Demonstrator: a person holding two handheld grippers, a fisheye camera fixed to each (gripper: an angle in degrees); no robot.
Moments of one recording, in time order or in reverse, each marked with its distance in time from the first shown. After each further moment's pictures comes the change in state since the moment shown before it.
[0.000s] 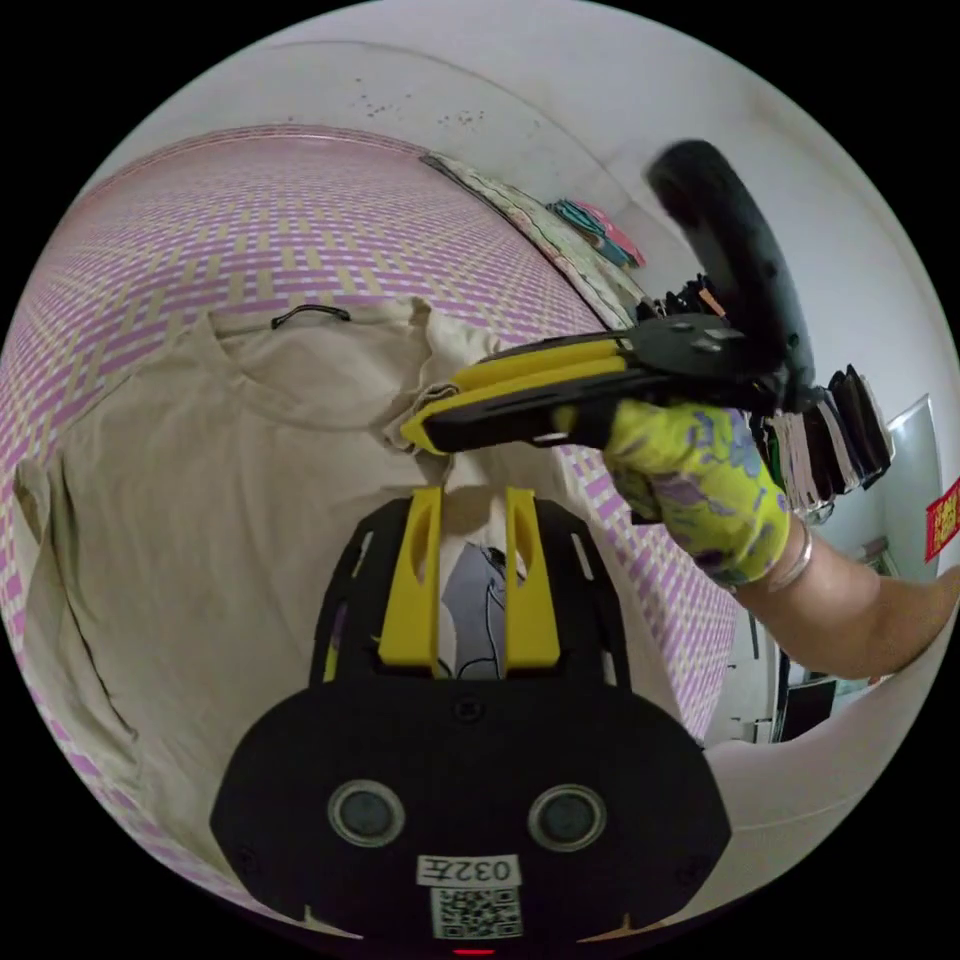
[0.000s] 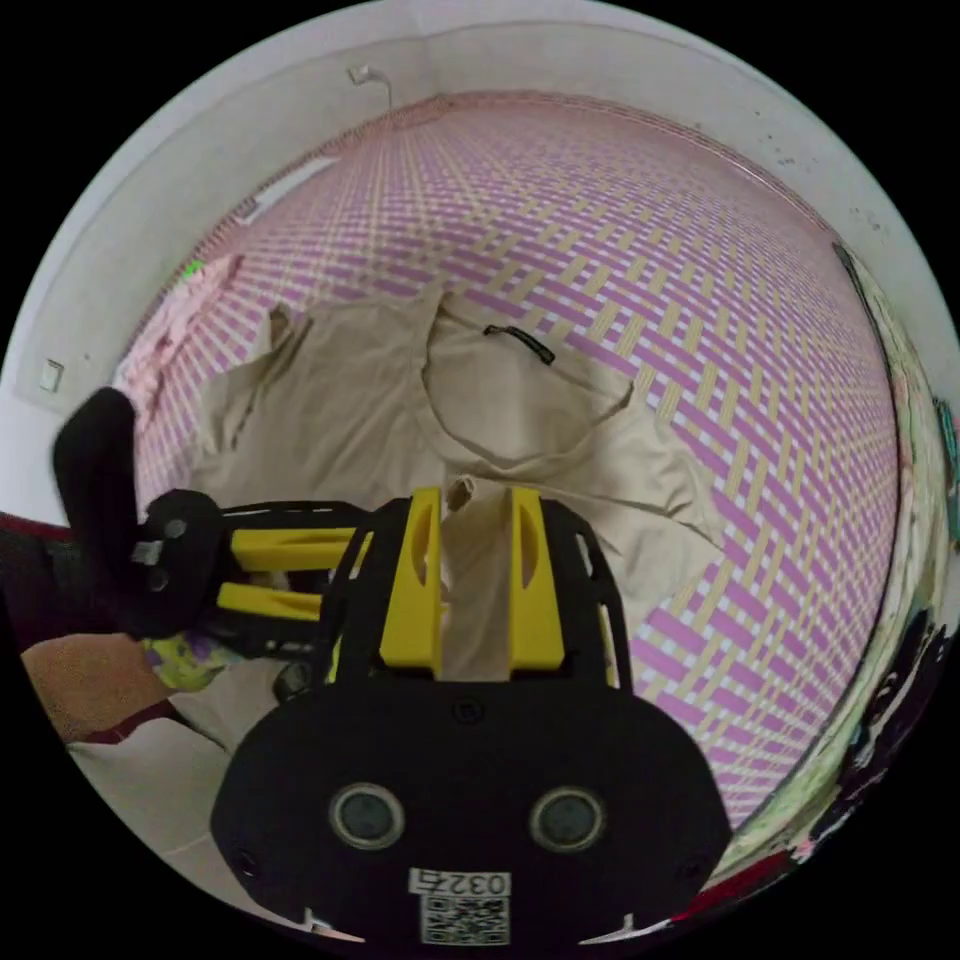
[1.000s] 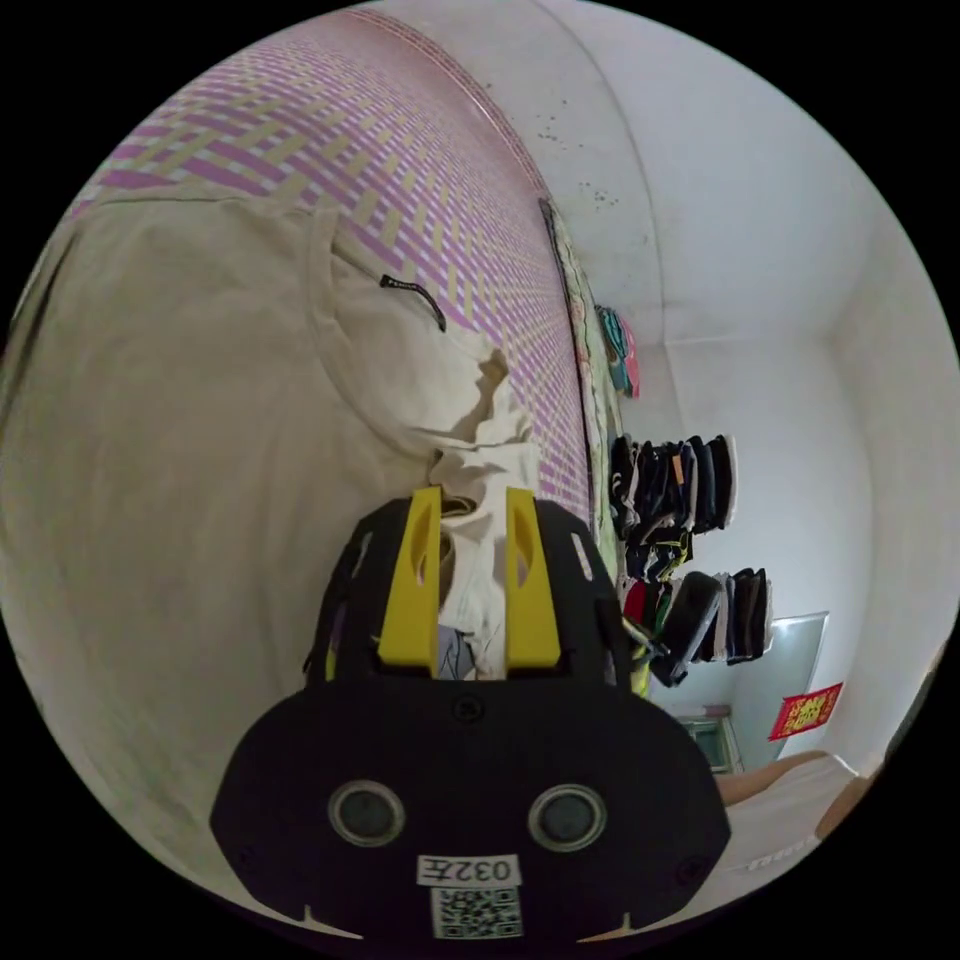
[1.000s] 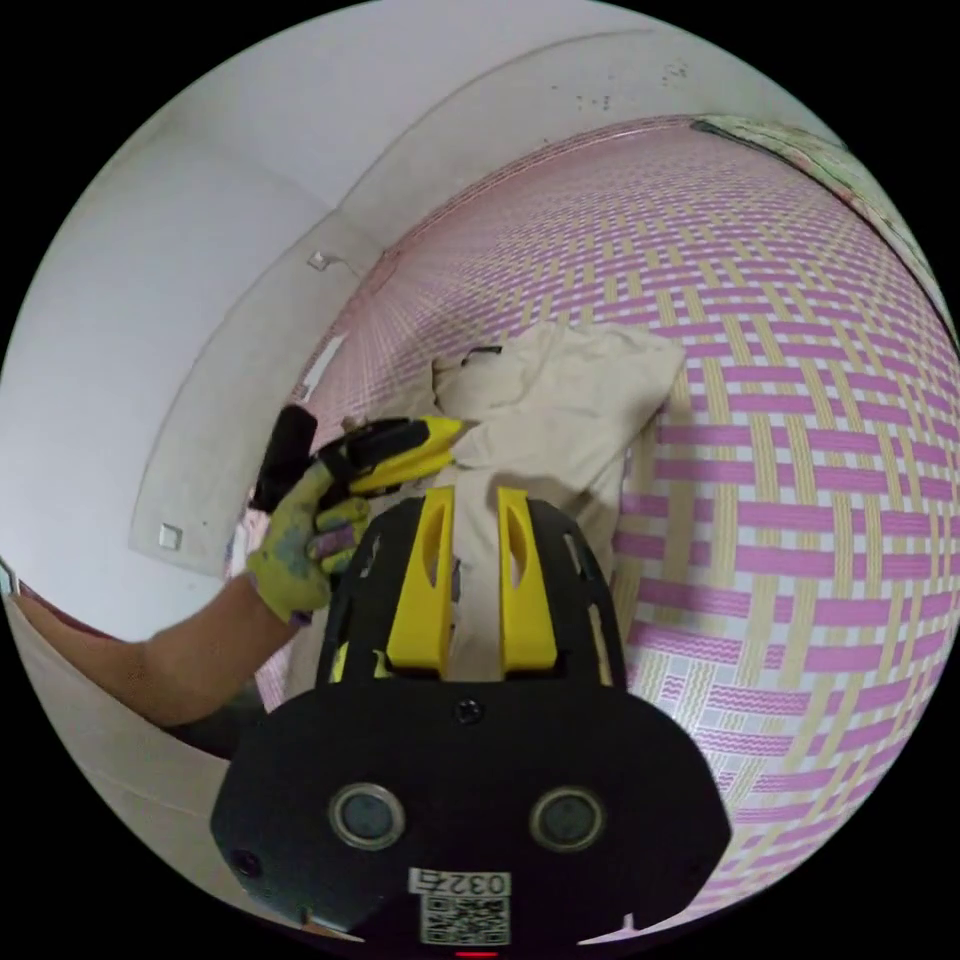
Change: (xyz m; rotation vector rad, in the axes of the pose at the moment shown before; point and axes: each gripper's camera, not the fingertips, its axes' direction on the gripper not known) left arm -0.157 0.021 -0.017 0.121 0.327 -0.473; right arm 0.036 0.141 -0.034 0.343 -0.365 0.382
